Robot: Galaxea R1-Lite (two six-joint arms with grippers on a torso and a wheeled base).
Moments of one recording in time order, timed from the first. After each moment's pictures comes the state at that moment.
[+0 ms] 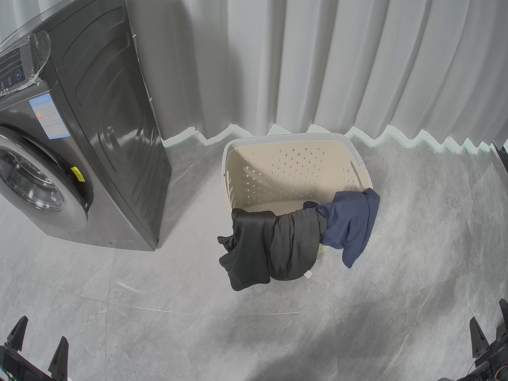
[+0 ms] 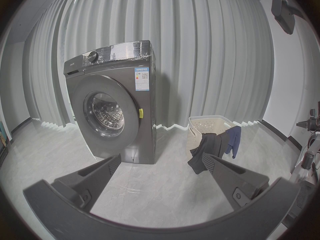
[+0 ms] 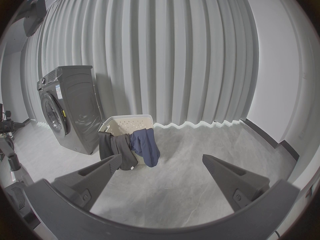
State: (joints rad) left arm 0.00 0.02 -0.02 0.00 0.00 -0.01; right arm 0.00 0.02 -0.02 0.00 0.00 0.00
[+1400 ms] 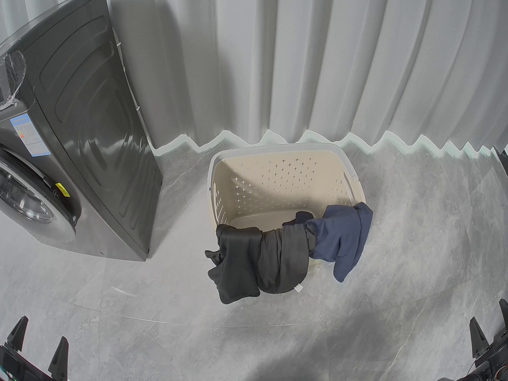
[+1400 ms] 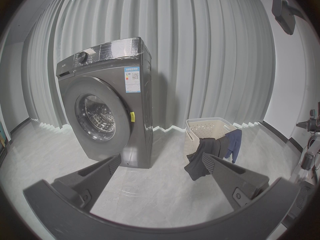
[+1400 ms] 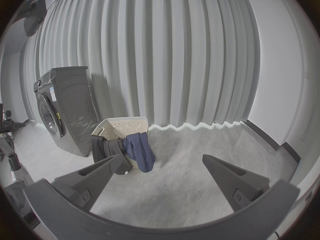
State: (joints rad) left arm 0.00 0.02 -0.02 0.00 0.00 -0.01; right arm 0.00 0.02 -0.02 0.00 0.00 0.00
